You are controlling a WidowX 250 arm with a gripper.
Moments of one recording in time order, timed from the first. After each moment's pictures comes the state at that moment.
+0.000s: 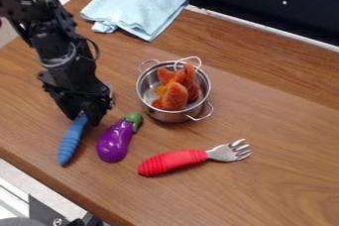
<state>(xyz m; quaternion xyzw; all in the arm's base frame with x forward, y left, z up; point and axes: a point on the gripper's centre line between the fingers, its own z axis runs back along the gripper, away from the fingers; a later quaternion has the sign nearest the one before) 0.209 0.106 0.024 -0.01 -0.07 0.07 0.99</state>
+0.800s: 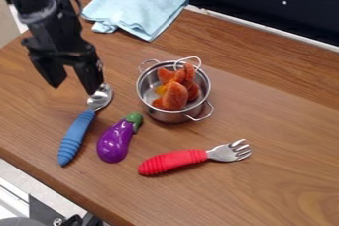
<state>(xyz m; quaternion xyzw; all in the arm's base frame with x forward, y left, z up) 0.217 0.115 0.073 -0.05 -0.07 0.08 0.99</state>
